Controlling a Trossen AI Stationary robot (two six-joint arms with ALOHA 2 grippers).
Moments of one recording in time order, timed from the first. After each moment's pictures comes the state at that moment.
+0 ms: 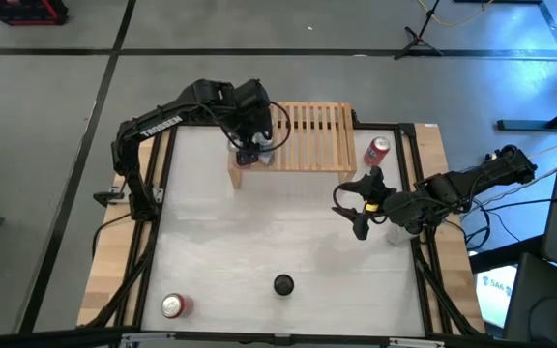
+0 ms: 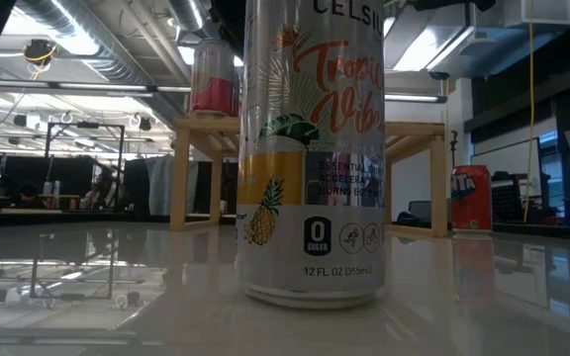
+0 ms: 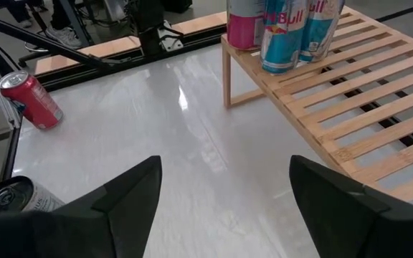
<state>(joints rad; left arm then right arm) 0.36 1.79 2.08 -1.40 0.00 0.22 0.42 1.08 1.10 -0.63 0.59 0.52</state>
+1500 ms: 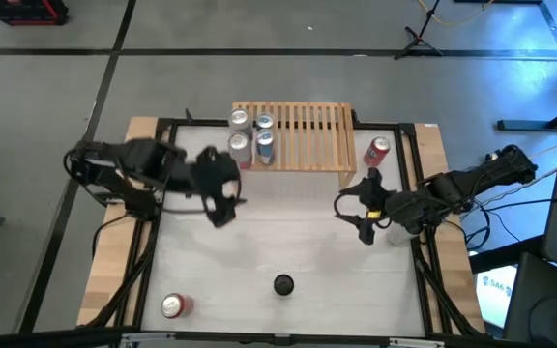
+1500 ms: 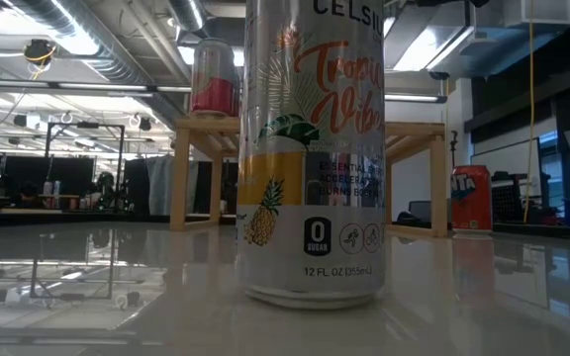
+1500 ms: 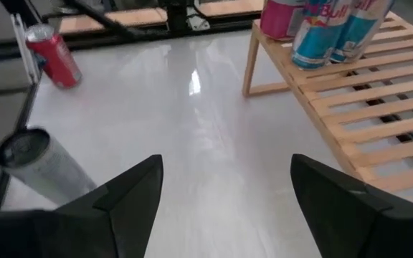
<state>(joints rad) -0.25 1.51 1.93 -1.33 -0.38 -0.55 0.42 1.07 1.11 -0.66 0.49 0.37</state>
